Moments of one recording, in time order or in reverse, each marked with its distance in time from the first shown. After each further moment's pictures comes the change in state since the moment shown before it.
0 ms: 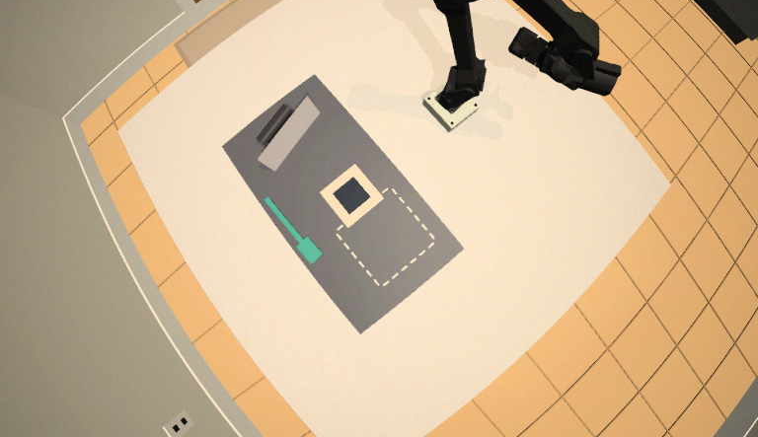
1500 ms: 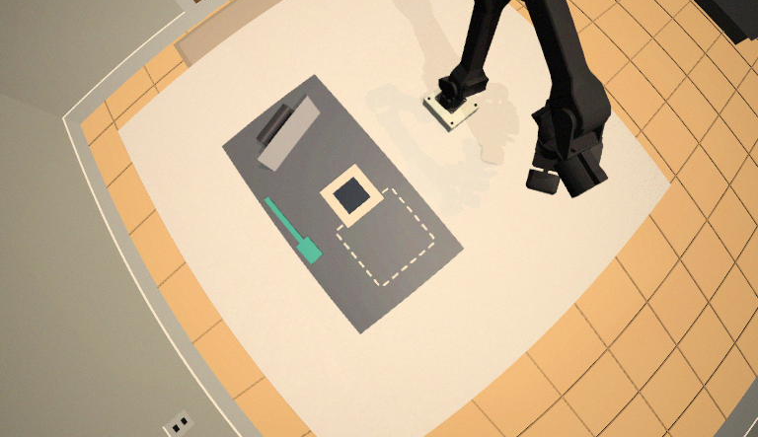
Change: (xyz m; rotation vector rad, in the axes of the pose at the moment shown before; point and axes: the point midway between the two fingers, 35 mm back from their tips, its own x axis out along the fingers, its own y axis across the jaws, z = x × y) arm -0.184 -0.076 -0.147 1.155 0.056 -0.700
